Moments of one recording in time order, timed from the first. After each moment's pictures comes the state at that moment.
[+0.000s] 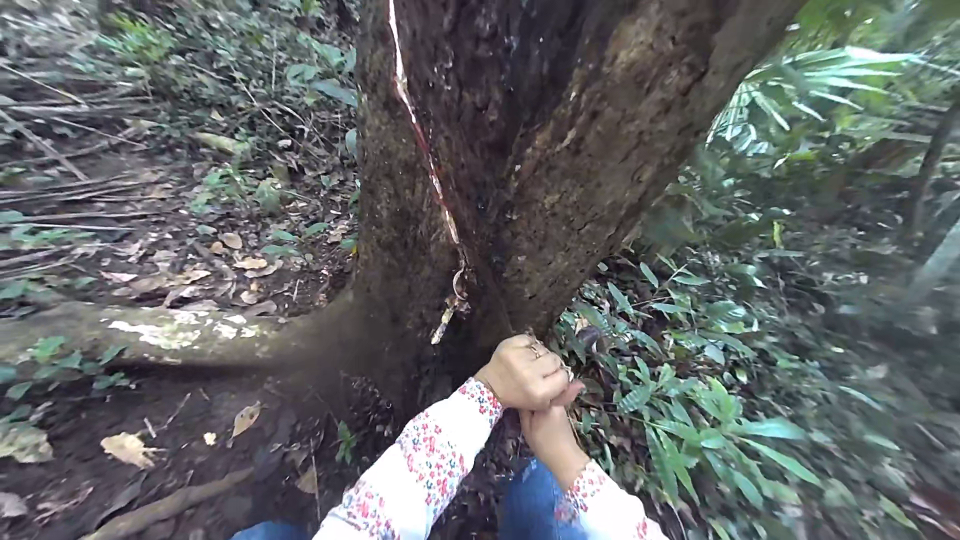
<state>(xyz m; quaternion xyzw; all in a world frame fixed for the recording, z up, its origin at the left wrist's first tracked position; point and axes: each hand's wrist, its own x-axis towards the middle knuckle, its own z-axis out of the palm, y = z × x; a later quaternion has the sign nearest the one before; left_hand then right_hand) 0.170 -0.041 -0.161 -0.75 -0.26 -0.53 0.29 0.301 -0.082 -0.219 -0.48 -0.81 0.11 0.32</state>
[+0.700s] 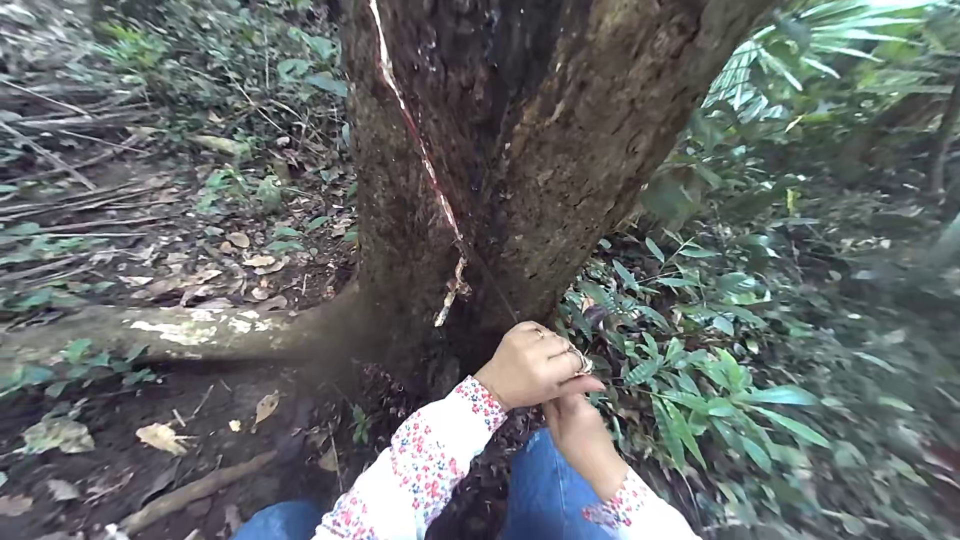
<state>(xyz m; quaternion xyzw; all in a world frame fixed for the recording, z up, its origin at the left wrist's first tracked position) 0.173 -0.082 -0.138 -0.76 -0.28 -0.56 0.17 0.328 -0.122 -0.192 -0.48 -0.82 0.11 0.31</state>
